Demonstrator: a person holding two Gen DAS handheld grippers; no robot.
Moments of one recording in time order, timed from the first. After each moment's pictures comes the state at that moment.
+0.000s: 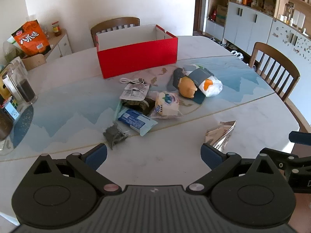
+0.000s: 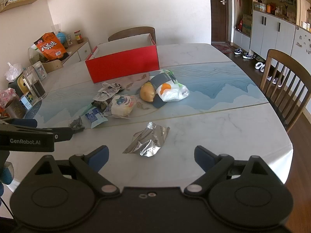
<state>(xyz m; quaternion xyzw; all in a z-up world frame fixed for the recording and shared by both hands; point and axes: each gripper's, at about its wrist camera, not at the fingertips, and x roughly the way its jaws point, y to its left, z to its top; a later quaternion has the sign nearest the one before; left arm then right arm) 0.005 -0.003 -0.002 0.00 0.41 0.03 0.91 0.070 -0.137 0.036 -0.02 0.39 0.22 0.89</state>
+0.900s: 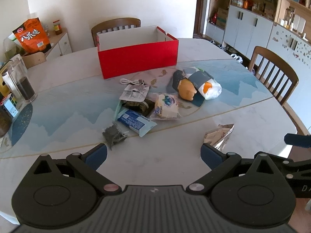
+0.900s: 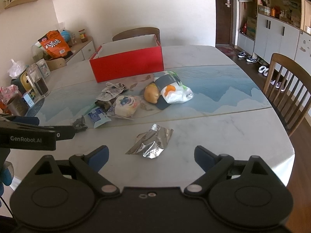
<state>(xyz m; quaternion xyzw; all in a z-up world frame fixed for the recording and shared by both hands) 0.003 0.001 0.000 -0.02 0.41 0.04 0.91 0.070 -0.132 0.039 -0.02 0.39 0.23 0.89</state>
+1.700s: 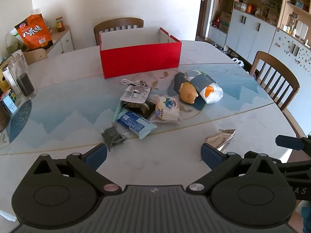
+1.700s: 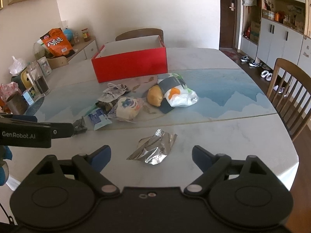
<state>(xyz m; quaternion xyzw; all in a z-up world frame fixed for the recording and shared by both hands) 0.009 0.005 -0.001 -0.05 0.40 0.07 0.91 0.079 -0.121 0.032 -0.03 0.38 0.24 0.89</state>
